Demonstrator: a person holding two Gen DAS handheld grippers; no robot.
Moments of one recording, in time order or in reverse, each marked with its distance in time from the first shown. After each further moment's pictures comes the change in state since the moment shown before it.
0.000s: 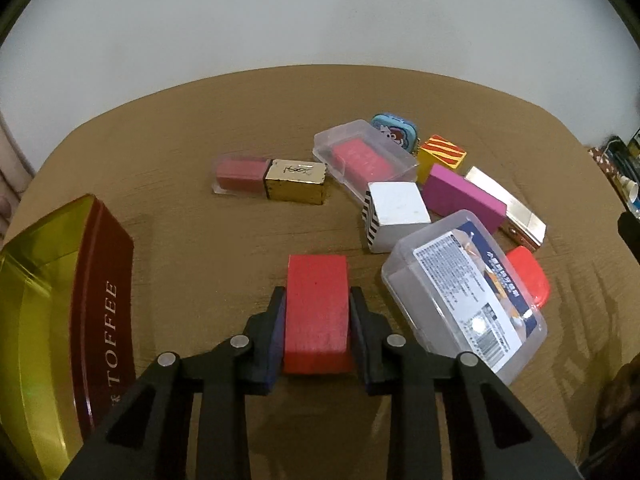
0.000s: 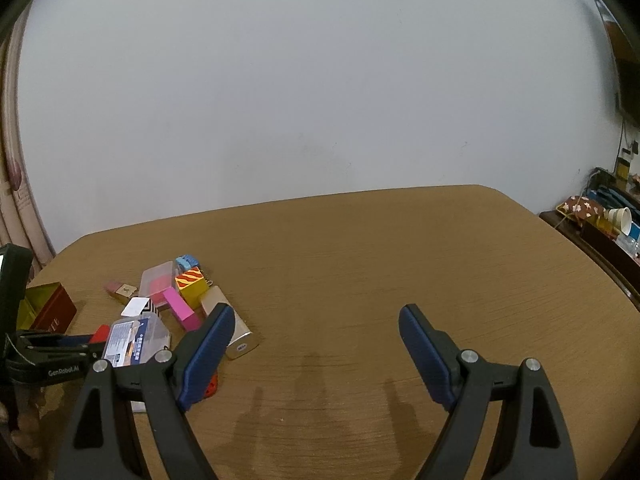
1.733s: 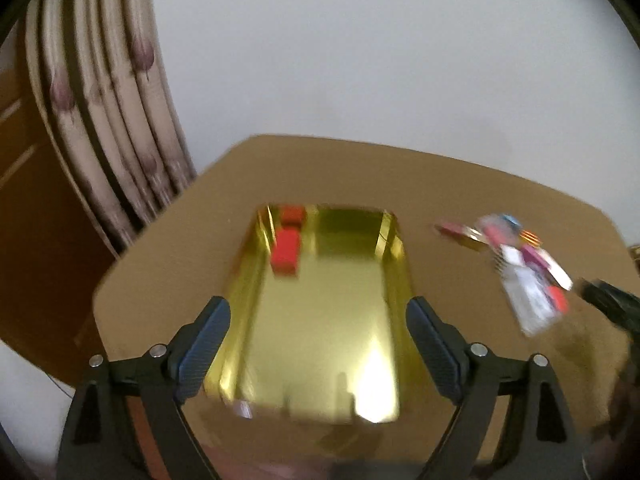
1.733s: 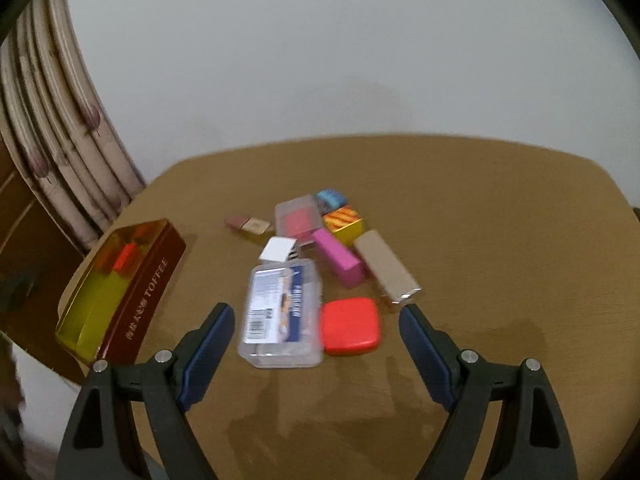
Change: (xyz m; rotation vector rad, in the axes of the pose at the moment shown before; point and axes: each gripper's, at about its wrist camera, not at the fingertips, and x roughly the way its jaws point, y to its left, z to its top) left arm -0.759 0.422 -0.340 -0.246 -0.143 0.230; right arm 0.010 0.104 0.028 -0.119 0.386 0.324
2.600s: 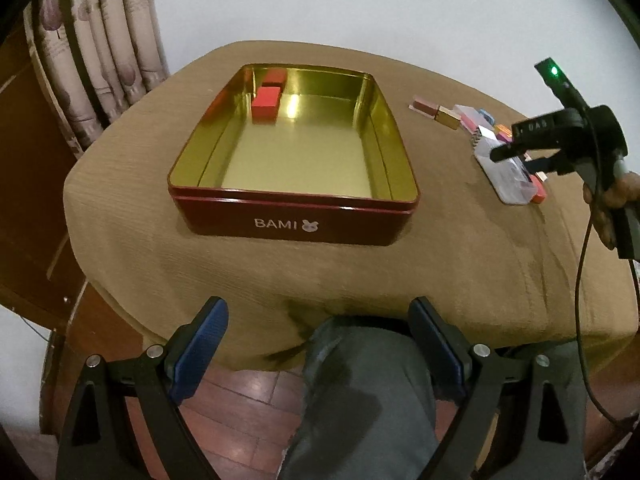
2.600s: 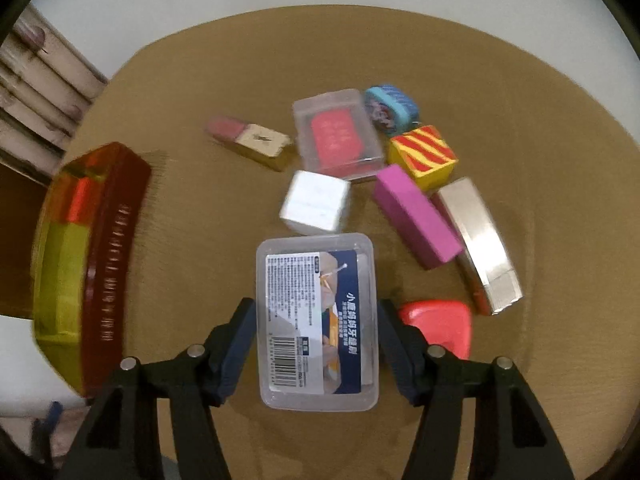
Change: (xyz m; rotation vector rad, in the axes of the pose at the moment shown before) left arm 0.274 -0.144 -0.125 -0.041 0.246 -0.069; right arm 0.102 0.072 0.017 -0.027 0.487 -0.059
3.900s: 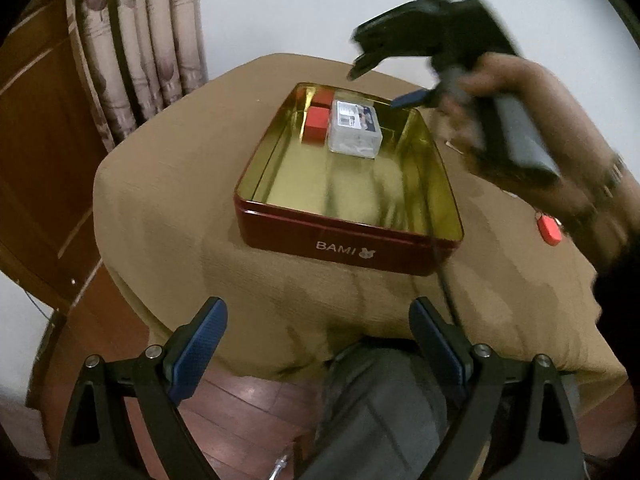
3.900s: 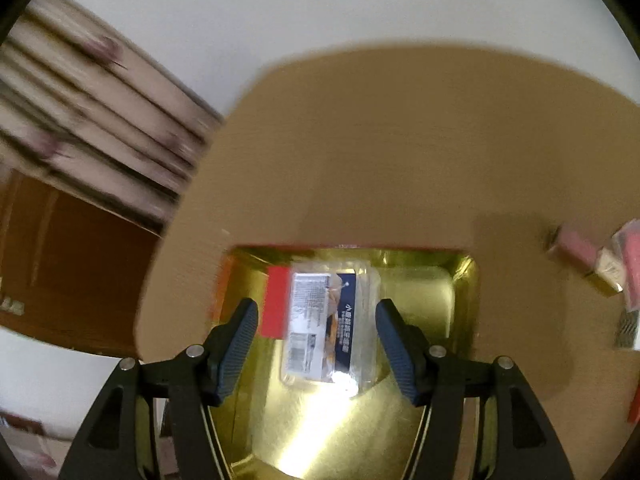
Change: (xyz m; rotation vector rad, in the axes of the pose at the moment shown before) left arm 0.091 -0.107 0.120 -0.095 -0.089 0.035; right arm 0.050 0.288 0.083 -0.038 -0.140 0.315
